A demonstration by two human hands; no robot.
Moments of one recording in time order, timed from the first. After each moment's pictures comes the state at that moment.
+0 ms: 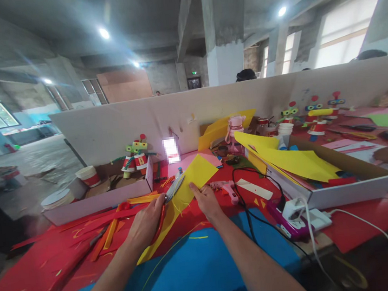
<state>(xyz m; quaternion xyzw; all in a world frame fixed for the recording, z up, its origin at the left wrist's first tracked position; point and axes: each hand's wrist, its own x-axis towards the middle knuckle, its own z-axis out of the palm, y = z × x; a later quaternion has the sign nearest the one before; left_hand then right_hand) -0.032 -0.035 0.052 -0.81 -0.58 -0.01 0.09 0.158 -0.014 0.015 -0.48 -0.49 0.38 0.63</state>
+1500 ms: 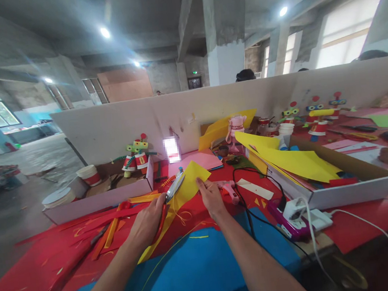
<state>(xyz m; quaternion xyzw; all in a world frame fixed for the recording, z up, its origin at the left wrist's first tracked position) -0.029 -0.035 0.051 -0.82 -0.57 -0.03 0.08 0.169 -0.003 0.009 -0.40 -0.45 0.41 0.69</state>
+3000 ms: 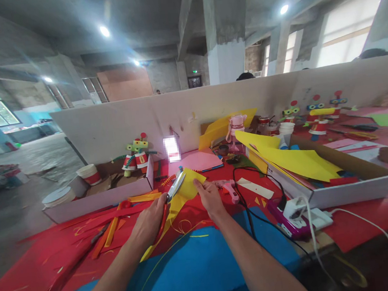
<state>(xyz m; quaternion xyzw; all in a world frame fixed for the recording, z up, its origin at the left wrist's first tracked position) -0.023 -0.041 0.058 -0.81 -0.58 -0.03 0.02 0.165 -0.007 0.010 -0.41 -0.47 0.41 0.66</state>
